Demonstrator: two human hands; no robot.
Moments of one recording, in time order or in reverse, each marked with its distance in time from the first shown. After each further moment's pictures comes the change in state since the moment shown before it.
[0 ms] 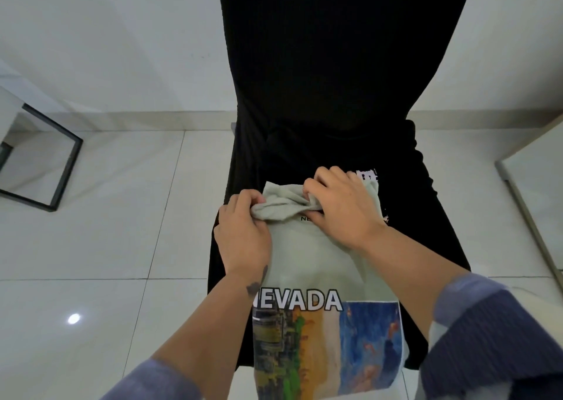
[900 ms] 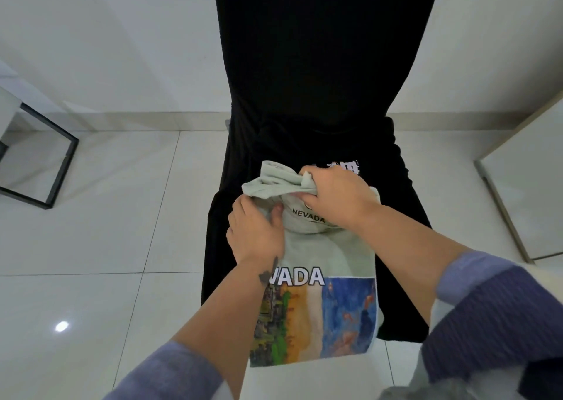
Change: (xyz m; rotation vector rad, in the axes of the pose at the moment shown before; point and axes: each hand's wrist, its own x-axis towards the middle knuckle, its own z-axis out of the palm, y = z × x) left_hand -0.030 0.020 0.006 0.137 -0.161 -0.210; right_hand -0.014 -0.015 -0.048 0.175 -0.164 0.192
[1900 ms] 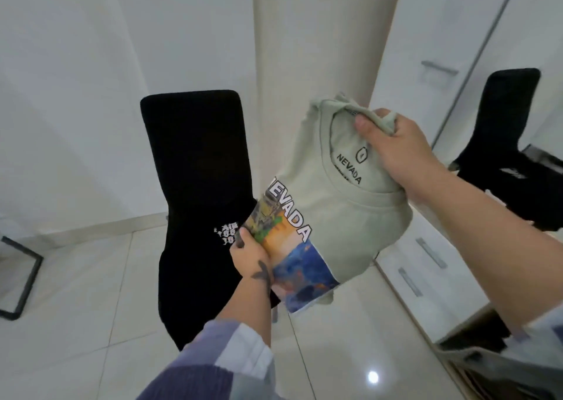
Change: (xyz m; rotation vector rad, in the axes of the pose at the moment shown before) left_hand -0.359 0.230 -0.143 -0.984 -0.042 -0.338; right_hand -0.444 -0.024 -0.444 0.705 0.766 0.255
